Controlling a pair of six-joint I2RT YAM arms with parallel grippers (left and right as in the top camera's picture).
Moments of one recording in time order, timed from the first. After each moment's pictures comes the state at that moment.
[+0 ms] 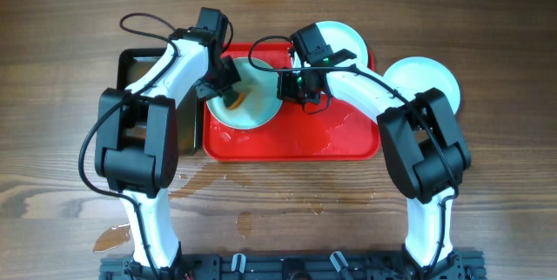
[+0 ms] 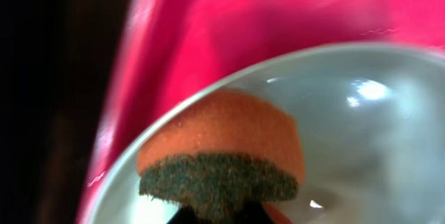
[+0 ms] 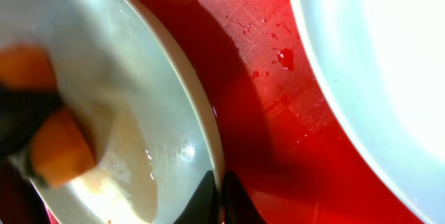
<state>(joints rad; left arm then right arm) -0.22 2.12 1.50 -0.84 0.05 -0.63 0.48 2.13 1.43 -0.49 -0.36 0.60</state>
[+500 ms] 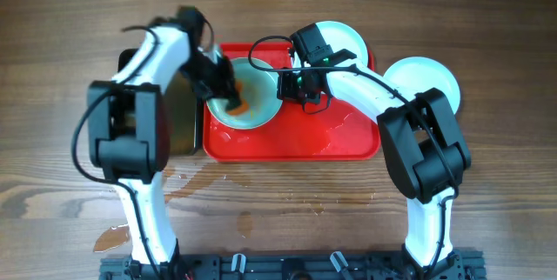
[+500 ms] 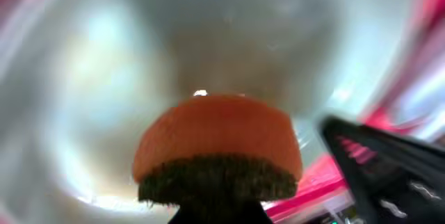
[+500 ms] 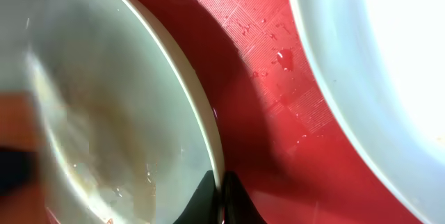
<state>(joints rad) -0.10 2.20 1.68 -1.11 0.55 -0.39 0.48 2.13 1.43 -0.49 -0.36 0.60</state>
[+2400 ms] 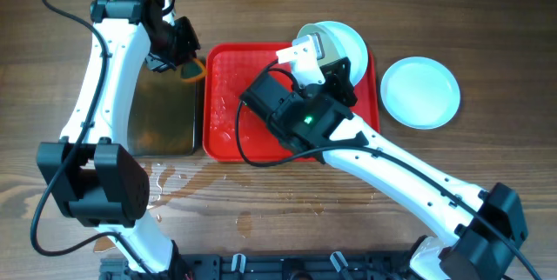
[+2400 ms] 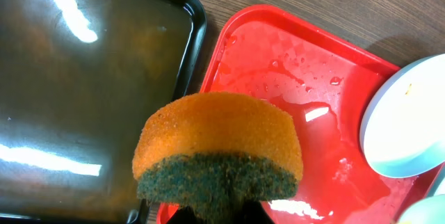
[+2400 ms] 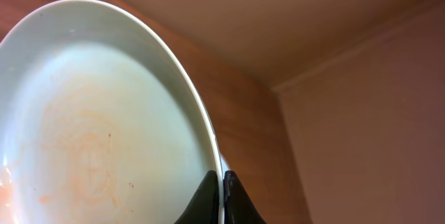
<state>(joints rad) -0.06 1.90 1.77 -1.17 0.13 -0.44 0.88 1.66 1.42 -0.94 1.20 0.28</state>
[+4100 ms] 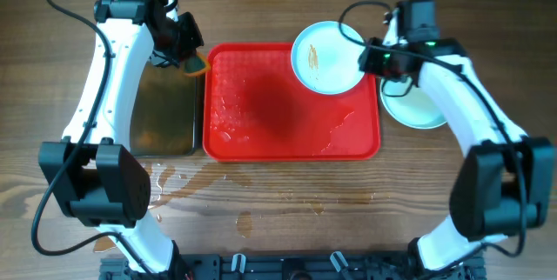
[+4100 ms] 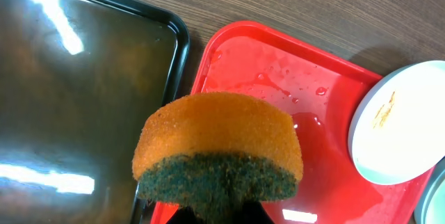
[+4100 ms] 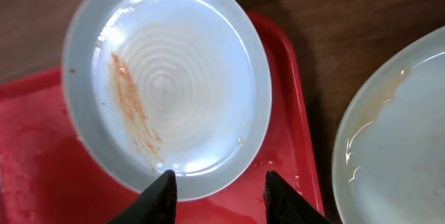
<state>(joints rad) -0.07 1.90 1.77 -1.12 0.13 -0.44 0.12 1.81 1.31 -0.60 -0.15 0.41</state>
